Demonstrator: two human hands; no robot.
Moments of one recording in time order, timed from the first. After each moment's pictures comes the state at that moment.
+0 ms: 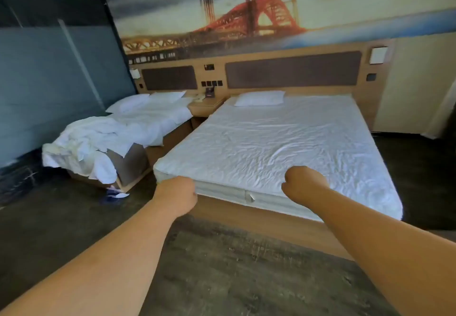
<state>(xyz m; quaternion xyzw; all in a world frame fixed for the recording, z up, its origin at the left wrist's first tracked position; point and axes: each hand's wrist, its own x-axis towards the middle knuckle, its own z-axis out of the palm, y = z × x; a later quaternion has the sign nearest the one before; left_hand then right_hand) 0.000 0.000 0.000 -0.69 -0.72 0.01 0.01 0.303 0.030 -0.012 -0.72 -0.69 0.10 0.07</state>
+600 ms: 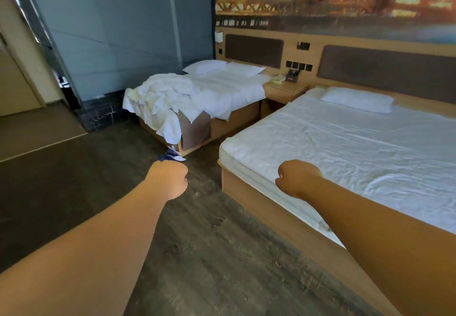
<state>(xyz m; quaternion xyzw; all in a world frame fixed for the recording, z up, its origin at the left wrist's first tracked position) -0.356 0.115 -0.039 -0.56 -0.81 0.15 0.01 -0.079 0.235 -0.033 -0.54 -0.84 0.02 -0.06</state>
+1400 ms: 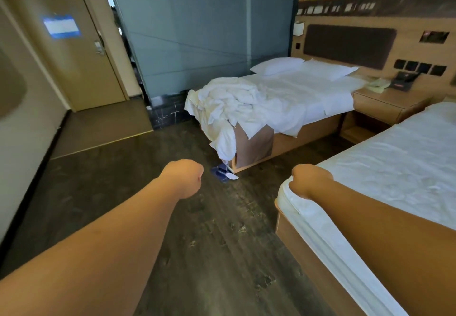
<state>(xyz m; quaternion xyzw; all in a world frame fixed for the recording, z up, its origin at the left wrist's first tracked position) -0.621 0.423 -0.027 -0.46 -0.88 0.13 -0.06 -0.417 0.632 -0.069 -0.41 -0.90 0.03 -0.16</state>
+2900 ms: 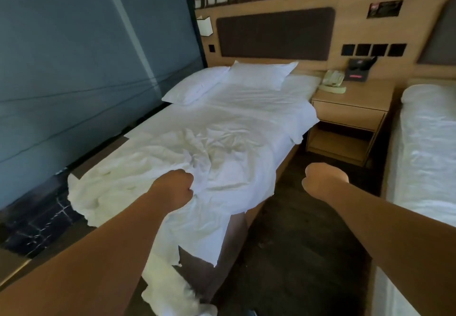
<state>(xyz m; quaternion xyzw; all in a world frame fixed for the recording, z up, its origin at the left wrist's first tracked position) -1.184 1.365 -0.096 -0.66 -0.74 0.12 -0.01 -0.843 1.469 -0.132 -0.66 -0.74 0.15 -0.05</state>
